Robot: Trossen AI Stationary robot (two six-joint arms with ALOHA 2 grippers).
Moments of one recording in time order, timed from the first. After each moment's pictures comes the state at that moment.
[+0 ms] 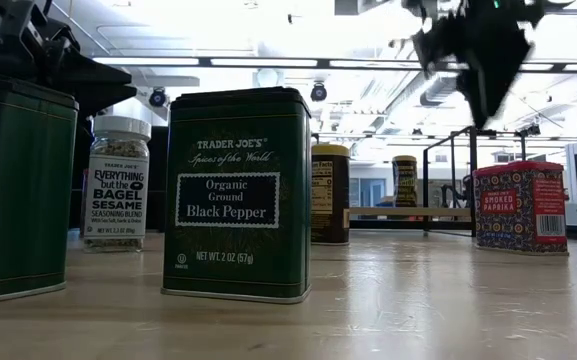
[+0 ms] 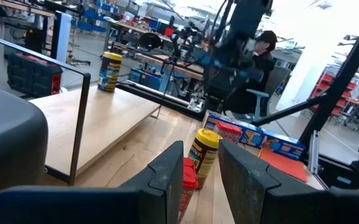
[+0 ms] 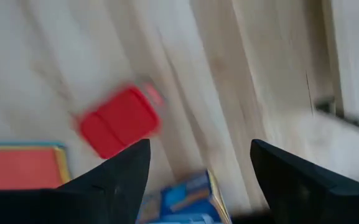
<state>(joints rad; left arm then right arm) 0.00 0.01 0.01 0.04 -0.20 -0.30 -0.06 1.37 1.14 -1.28 0.01 0.27</state>
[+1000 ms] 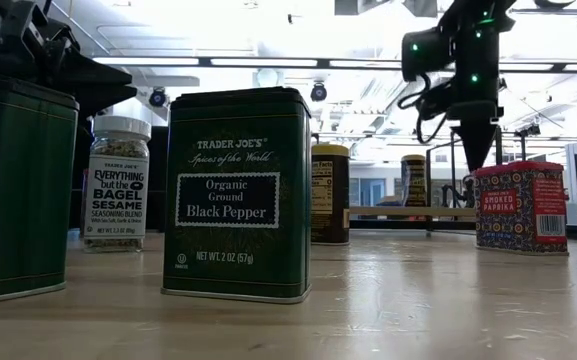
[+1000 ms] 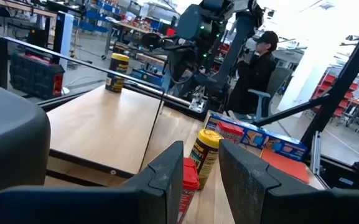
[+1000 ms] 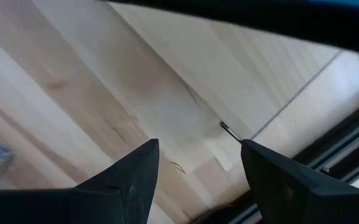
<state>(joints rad) 0.00 0.01 0.01 0.04 -0.20 -0.30 -0.41 1.37 1.01 -1.15 0.20 0.16</state>
